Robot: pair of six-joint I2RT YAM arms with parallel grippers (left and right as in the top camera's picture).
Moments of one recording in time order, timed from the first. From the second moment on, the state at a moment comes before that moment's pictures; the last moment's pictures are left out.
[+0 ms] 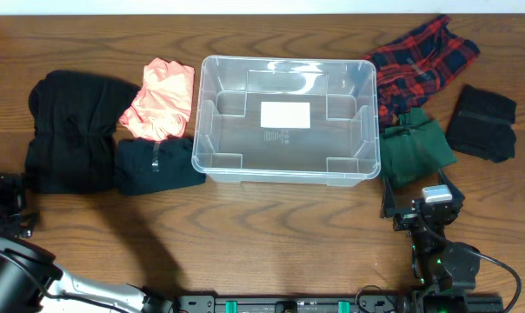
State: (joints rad) left arm 1.12 1.95 1.23 -0.61 0.60 -0.38; right arm -0.02 0.01 0.01 -0.06 -0.11 -0.12
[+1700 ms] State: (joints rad) left arm 0.90 1.30 1.22 -0.42 0.85 -0.47; right arm -0.02 0.01 0.01 -0.06 -0.11 -0.12
